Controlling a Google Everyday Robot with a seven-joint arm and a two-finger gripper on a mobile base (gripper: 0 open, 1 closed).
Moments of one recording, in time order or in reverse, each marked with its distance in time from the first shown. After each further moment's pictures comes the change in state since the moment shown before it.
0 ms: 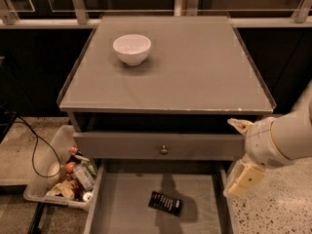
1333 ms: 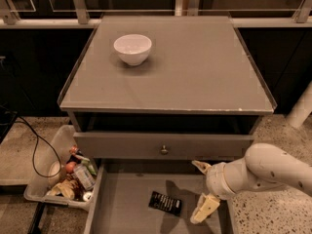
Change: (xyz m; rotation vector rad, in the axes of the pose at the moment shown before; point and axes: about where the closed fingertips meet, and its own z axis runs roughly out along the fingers) arm 0.052 0.053 0.209 -0.209 -0.179 0.019
